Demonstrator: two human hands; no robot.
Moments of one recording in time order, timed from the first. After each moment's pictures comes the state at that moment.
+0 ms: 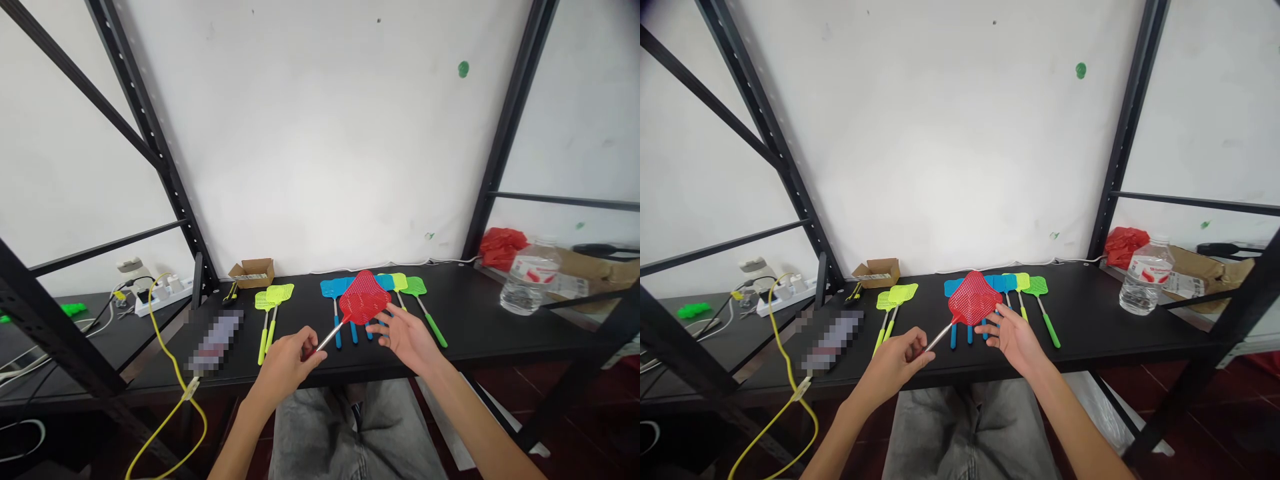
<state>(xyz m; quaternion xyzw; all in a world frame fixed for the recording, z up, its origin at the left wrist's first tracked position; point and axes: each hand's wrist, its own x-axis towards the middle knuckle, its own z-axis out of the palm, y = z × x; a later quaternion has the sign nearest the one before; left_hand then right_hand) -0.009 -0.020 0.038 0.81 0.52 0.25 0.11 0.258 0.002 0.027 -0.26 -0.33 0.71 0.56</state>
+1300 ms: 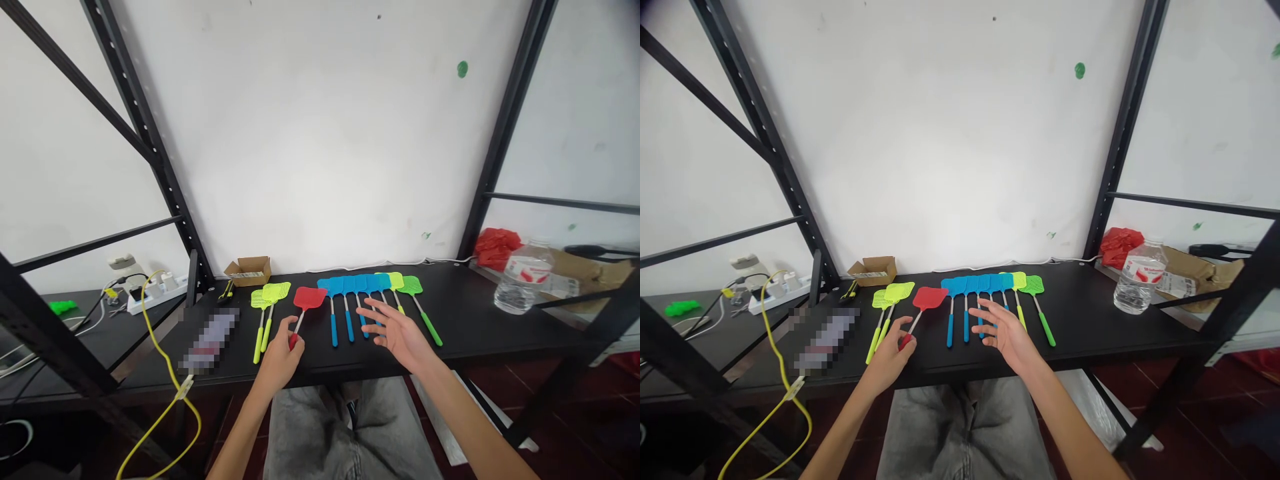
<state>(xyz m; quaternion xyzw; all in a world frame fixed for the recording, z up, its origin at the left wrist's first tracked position) -0.021 0.013 -0.006 0.68 0.58 0.37 0.24 0.259 0.002 0.023 -0.33 -0.37 0.67 0.55</state>
